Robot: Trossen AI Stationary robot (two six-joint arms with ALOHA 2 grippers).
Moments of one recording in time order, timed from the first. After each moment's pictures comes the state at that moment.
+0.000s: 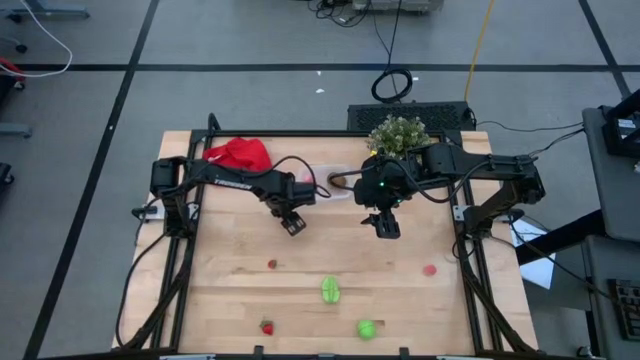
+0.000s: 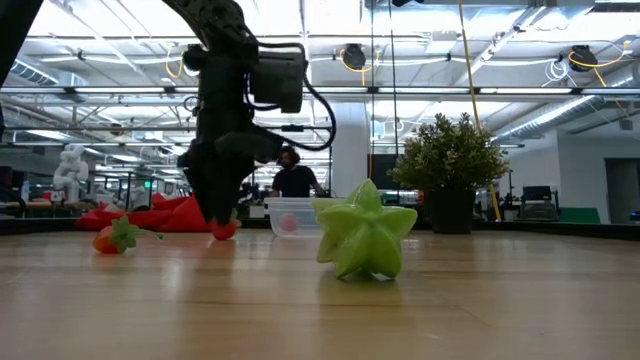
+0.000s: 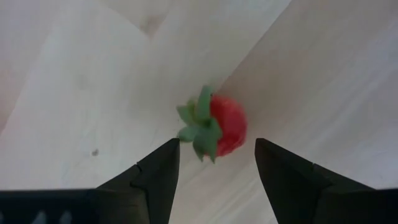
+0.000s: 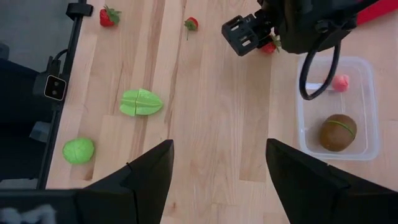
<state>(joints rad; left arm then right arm) 0.14 1.85 1.20 -0.89 0.00 -0.53 0.05 1.57 1.79 -1.24 -0.11 0.00</state>
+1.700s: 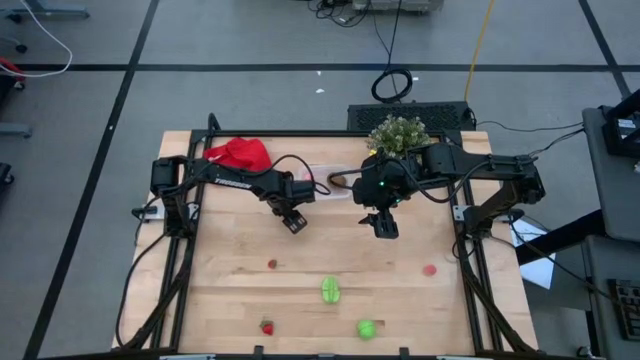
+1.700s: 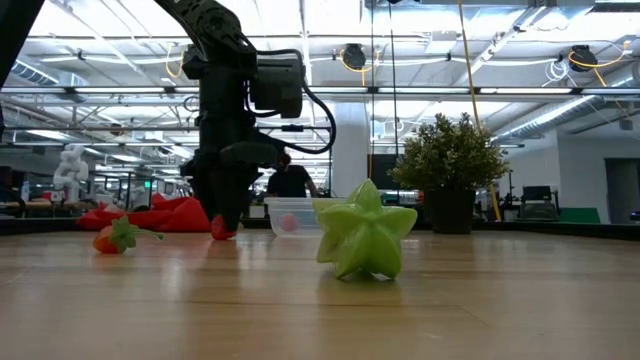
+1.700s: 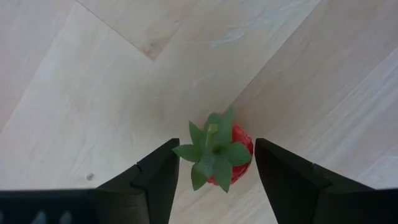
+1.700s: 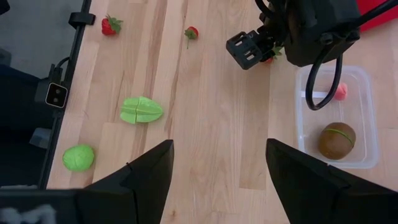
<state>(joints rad) 0.16 1.85 1.16 -0.79 0.00 -0.52 0.05 1.57 1.79 -1.21 -0.11 0.00</state>
